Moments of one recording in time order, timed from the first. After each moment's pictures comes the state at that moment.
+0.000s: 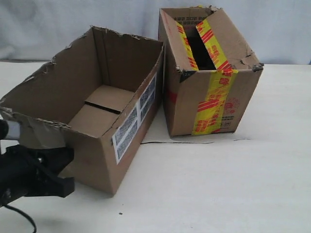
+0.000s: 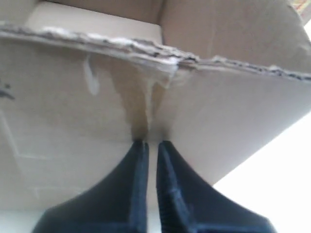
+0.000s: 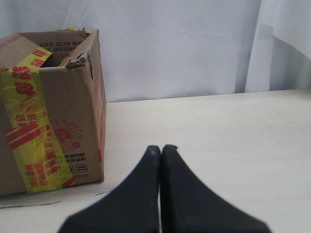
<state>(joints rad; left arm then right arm) -0.65 1.16 -0.19 -0.20 -0.37 -0.13 0.04 0.00 0.00 0.02 0.22 0.02</state>
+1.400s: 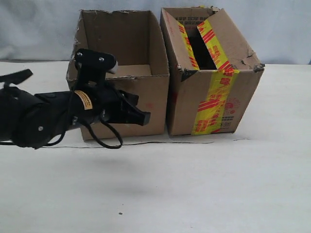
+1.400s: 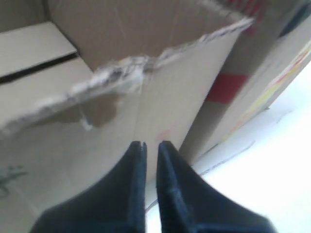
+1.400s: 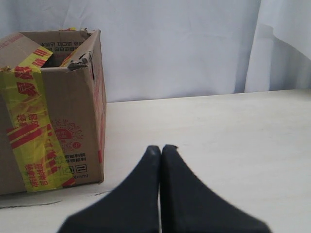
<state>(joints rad) -0.65 1.65 -0.79 -0.07 -0.24 -0.07 0.04 0.00 0.00 0.02 0.22 0.02</state>
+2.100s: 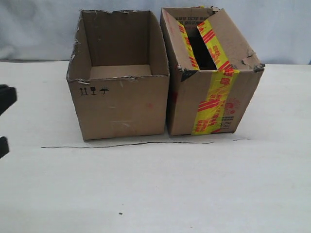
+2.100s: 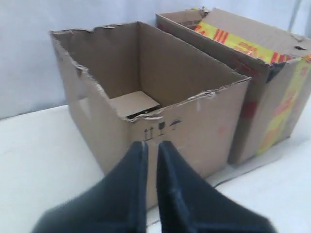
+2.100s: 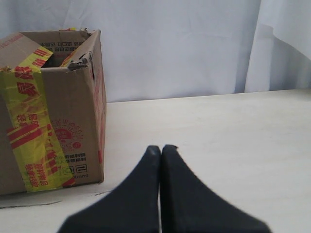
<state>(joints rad) -0.43 0.68 -0.35 -0.04 0.01 0.05 0.04 0.00 0.00 0.02 0.22 0.02</state>
